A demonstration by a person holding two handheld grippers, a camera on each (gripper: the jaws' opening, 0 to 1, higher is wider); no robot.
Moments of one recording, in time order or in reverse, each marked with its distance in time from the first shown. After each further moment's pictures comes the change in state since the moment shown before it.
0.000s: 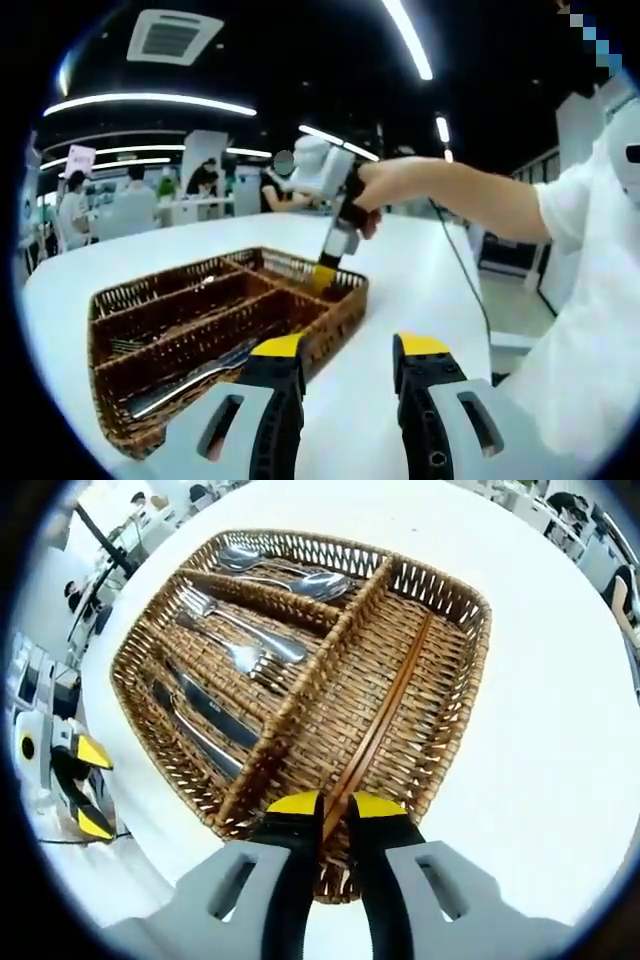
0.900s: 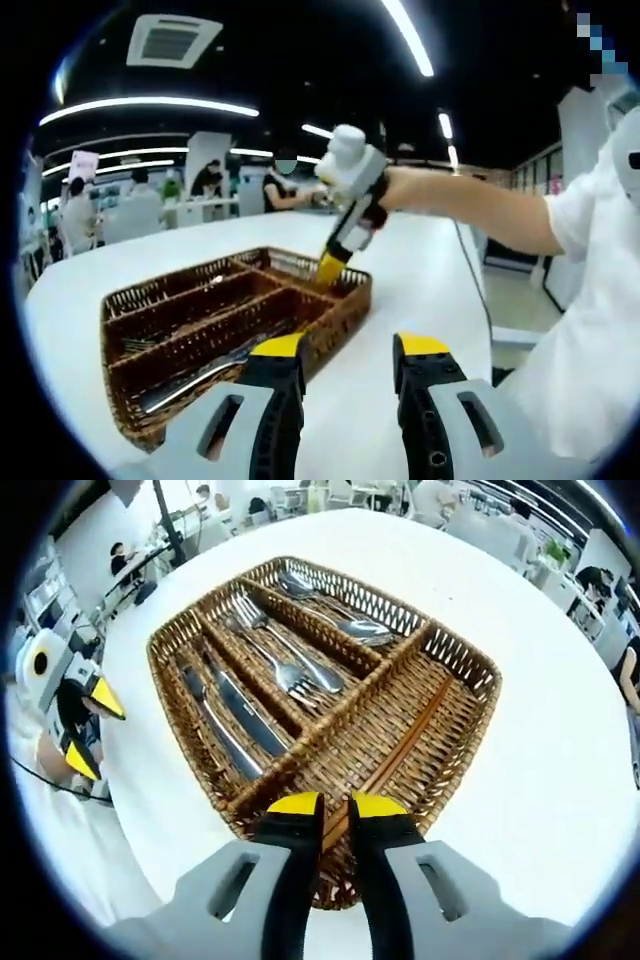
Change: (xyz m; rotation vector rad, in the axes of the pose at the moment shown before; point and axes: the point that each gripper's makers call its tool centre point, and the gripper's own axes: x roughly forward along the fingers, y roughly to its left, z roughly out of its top) left arm -0.012 0.003 0.001 0.020 0.009 0.028; right arm -0.013 0.017 0.016 -0.226 -0.225 0.035
